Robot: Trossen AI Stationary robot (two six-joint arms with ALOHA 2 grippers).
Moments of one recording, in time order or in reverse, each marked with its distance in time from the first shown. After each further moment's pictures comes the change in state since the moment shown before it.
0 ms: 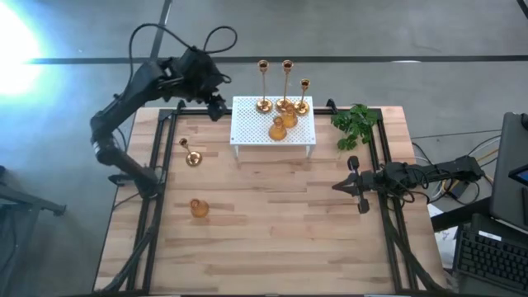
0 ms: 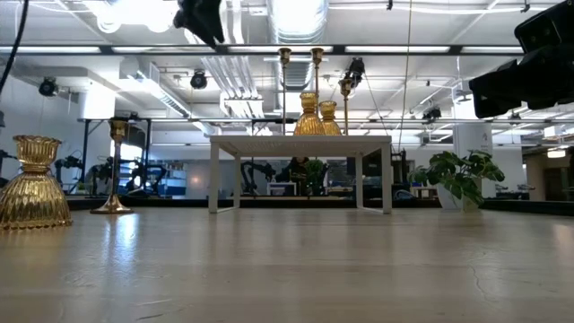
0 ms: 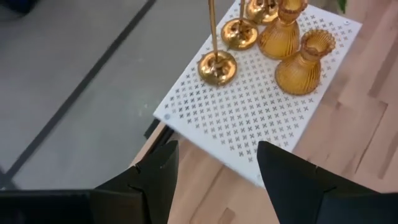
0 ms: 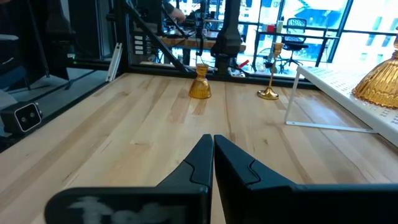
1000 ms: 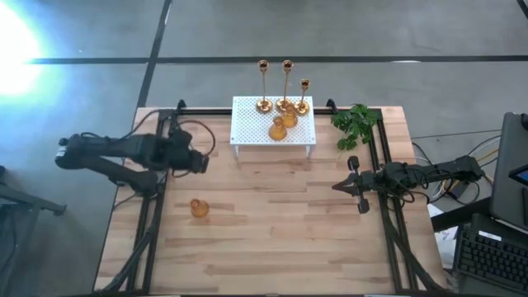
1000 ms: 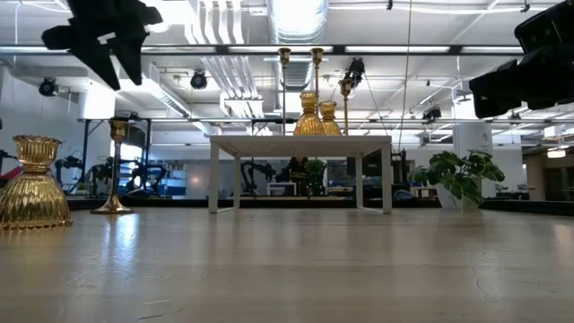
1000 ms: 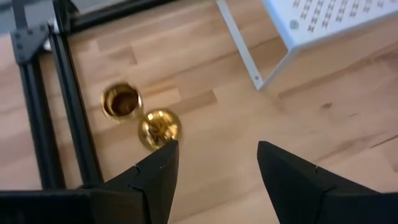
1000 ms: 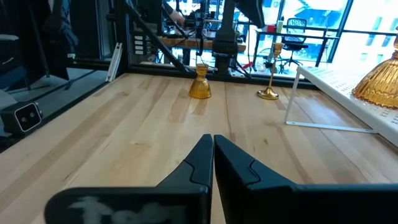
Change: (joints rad) left arm -0.611 -0.448 -0.846 -0.067 -0.401 -1.274; right arm 0.000 0.000 0.000 0.000 0.000 0.000
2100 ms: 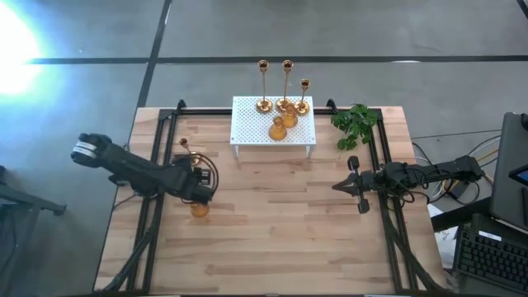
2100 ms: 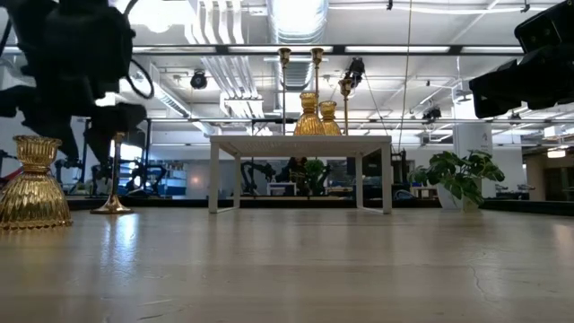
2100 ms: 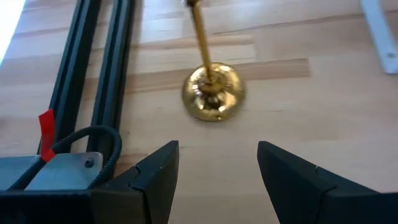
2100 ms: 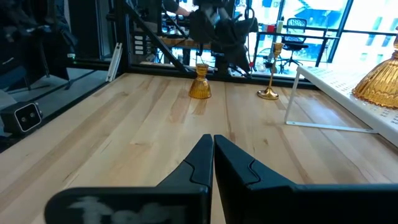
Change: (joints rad) left arm -0.190 0.243 -0.383 0.099 -0.078 -0.646; right arm 0.000 0.000 0.000 0.000 0.000 0.000
